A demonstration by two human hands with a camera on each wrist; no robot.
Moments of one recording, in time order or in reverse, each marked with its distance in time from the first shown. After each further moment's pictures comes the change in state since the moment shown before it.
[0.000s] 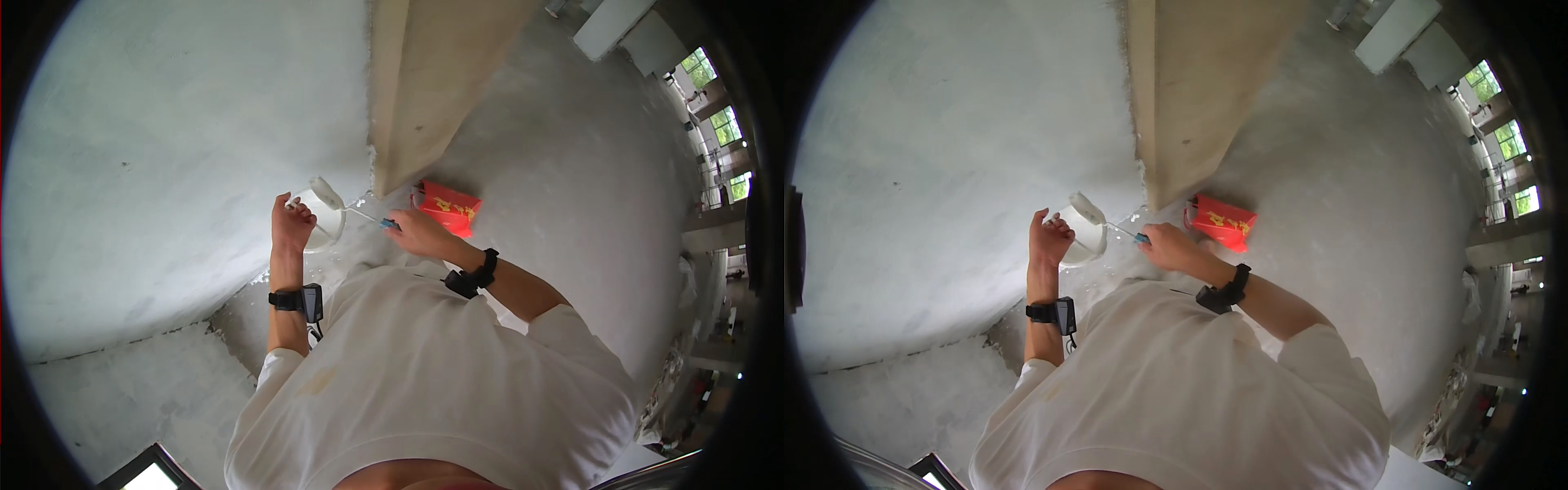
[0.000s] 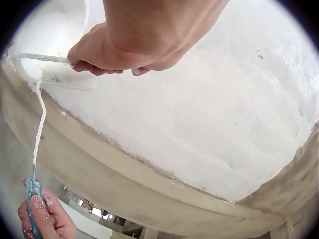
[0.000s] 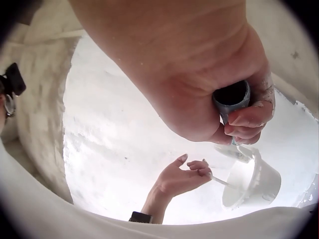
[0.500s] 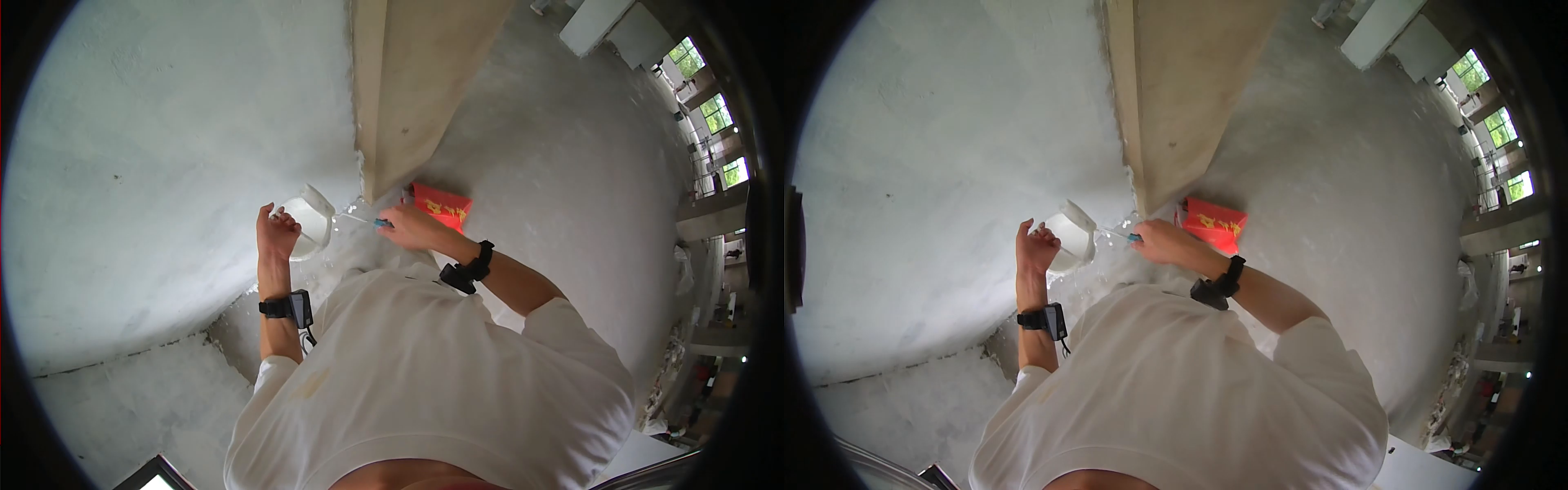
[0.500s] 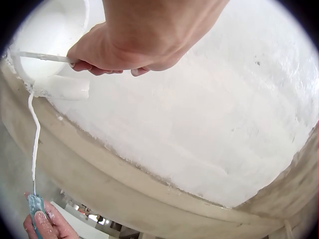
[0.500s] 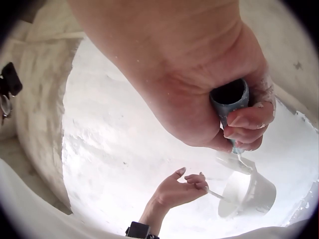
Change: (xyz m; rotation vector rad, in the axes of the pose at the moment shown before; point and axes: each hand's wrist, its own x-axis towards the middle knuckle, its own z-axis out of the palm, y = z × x) left_hand 0.000 0.007 -0.002 0.011 0.054 0.016; right_hand 0.008 0.008 -0.021 -0.030 -0.113 0.018
